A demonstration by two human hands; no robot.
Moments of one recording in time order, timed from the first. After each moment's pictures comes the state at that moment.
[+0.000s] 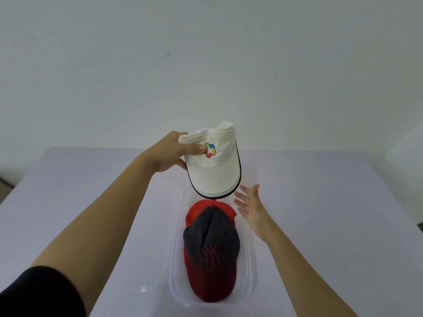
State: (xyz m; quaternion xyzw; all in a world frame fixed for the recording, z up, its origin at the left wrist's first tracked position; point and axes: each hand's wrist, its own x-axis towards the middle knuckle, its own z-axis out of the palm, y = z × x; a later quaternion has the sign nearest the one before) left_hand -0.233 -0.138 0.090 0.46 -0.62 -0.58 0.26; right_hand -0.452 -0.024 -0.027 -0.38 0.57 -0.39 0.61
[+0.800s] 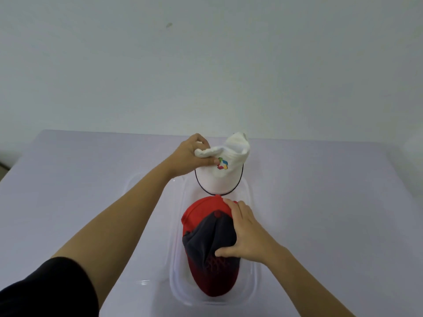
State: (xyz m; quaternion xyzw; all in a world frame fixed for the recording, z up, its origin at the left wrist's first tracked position) left_hand -0.248 -0.156 0.012 0.47 -0.71 -0.46 0.25; right_hand -0.429 0.006 -0.040 -0.74 0.58 -0.06 0.33
